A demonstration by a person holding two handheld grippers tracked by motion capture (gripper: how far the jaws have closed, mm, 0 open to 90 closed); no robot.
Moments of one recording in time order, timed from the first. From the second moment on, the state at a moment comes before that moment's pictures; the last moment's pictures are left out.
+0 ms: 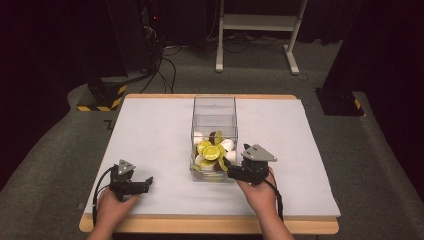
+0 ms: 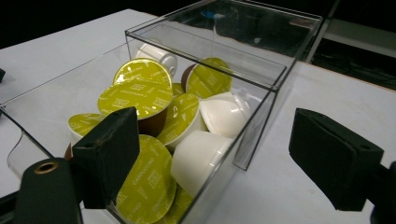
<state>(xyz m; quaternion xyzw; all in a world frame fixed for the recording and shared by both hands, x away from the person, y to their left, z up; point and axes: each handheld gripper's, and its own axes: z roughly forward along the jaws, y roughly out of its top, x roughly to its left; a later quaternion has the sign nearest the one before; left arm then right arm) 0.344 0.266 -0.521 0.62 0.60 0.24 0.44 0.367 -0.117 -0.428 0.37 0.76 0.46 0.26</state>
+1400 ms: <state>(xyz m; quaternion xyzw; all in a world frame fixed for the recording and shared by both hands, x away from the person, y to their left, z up) 0.344 0.266 -0.521 0.62 0.60 0.24 0.44 0.384 -0.058 -0.427 0.33 0.82 0.42 0.22</state>
